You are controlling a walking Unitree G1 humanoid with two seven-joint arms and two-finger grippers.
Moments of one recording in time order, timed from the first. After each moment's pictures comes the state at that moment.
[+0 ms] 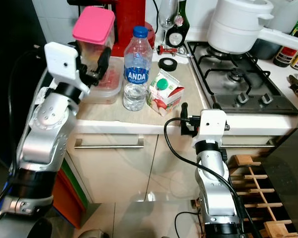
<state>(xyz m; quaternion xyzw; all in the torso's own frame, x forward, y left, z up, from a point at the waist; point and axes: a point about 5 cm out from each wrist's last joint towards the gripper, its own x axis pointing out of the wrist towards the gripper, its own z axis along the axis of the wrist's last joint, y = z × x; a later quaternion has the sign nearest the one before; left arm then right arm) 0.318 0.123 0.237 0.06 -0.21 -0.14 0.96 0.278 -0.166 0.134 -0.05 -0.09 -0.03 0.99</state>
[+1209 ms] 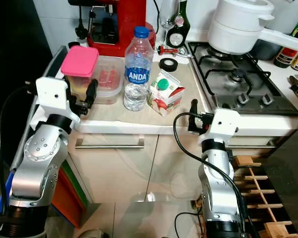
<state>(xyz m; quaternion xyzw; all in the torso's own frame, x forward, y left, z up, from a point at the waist) 0.292 0.137 0.194 0.04 -0.12 -0.07 0.99 0.278 -0.180 0.134 0.01 -0.10 -0.07 0.99</state>
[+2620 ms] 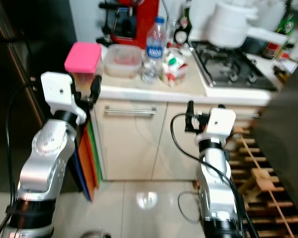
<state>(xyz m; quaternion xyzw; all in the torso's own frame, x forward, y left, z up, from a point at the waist) 0.302 0.129 0.200 0.03 -0.13 -0.06 0.99 0.282 -0.174 0.133 0.01 -0.09 -0.06 0.99</state>
